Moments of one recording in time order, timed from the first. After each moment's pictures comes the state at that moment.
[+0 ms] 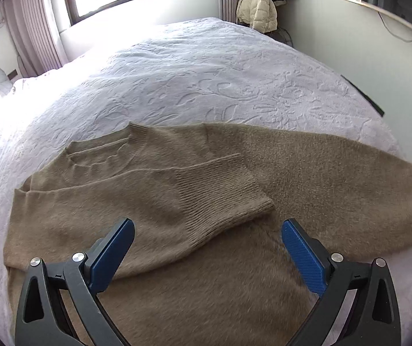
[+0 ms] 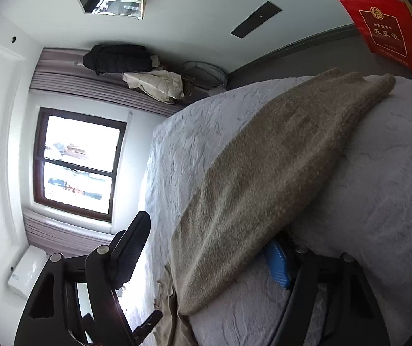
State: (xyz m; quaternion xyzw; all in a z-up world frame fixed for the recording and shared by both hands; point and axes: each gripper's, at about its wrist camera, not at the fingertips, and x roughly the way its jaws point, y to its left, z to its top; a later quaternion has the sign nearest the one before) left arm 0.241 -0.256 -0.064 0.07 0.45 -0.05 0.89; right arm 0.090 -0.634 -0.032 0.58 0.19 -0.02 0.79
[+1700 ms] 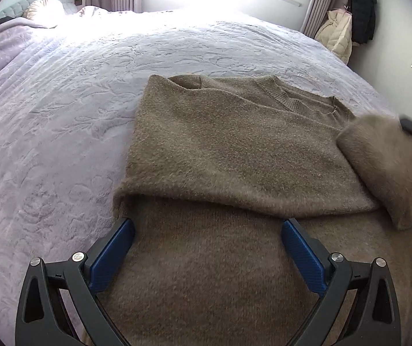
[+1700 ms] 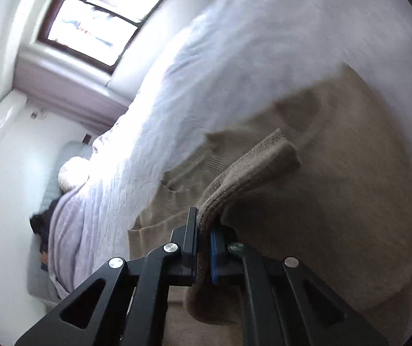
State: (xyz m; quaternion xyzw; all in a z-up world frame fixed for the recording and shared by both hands) left arm 0.160 0.041 -0.106 -0.10 0.45 0.04 0.89; right arm 0.300 -0.238 0.018 0.31 0.40 0.18 0.84
